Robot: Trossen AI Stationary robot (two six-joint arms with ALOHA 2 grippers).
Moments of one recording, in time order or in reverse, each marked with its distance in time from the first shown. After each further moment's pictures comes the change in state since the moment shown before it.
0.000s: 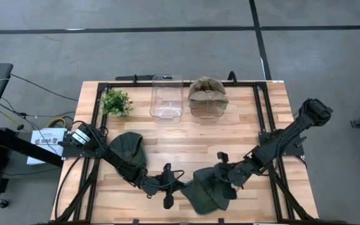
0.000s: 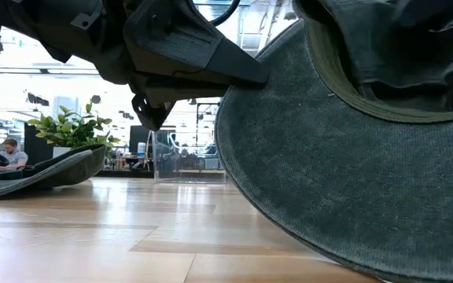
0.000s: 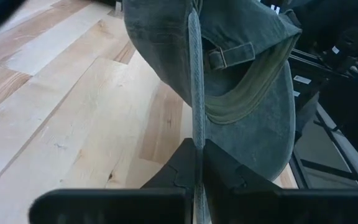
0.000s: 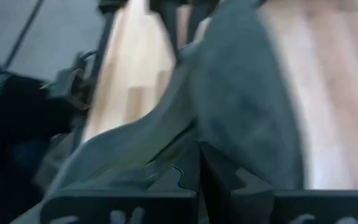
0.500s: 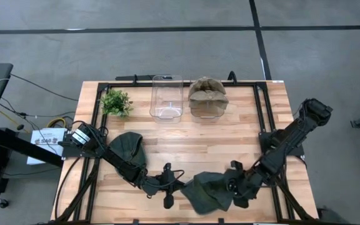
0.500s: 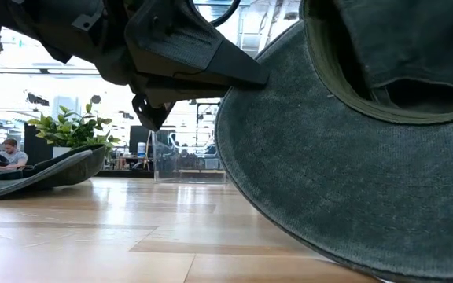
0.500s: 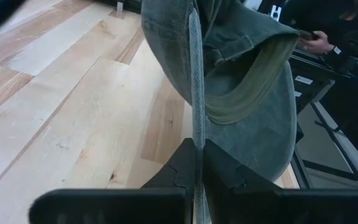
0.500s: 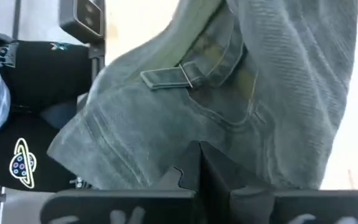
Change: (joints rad) left arm 0.001 0.000 0.000 -0.002 -0.005 0.000; right arm 0.159 0.000 0.000 -0.196 -0.065 0.366
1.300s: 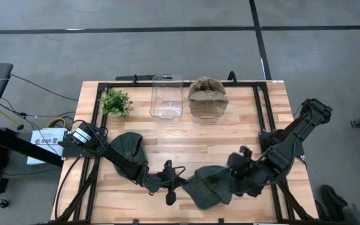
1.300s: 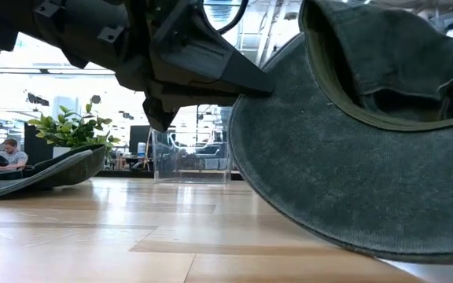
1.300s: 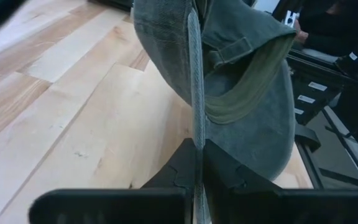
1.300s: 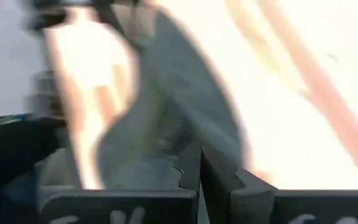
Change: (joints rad) left arm 0.030 -0.002 0.000 -0.004 -0.005 0.006; right arm -0.019 0.000 0.356 -0.528 0.250 0.218
